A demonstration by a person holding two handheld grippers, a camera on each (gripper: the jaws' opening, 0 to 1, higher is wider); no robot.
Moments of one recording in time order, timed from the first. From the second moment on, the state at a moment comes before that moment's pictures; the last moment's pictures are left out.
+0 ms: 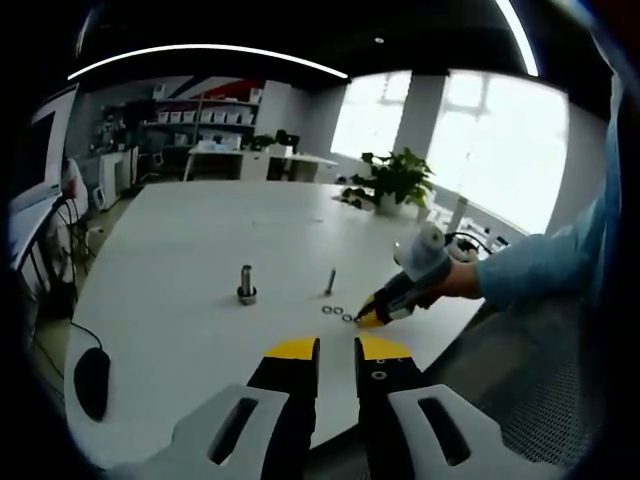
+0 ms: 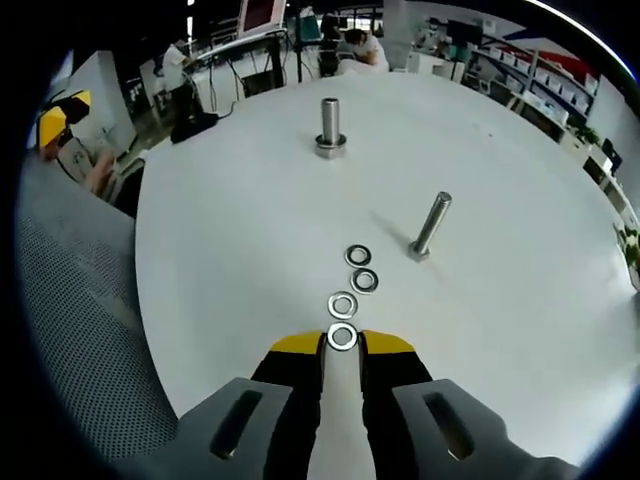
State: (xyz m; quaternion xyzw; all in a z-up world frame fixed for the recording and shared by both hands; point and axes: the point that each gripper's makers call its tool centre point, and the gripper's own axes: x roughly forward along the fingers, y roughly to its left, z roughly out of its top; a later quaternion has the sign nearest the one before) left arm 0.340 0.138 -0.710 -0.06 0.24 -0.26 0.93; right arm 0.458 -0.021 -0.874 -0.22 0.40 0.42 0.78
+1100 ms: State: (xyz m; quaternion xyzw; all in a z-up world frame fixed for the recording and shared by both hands) left arm 0.341 0.140 -0.709 -0.07 0.24 -0.26 0.94; right arm 0.476 -0.020 -0.840 -0.19 0.37 0.40 0.82
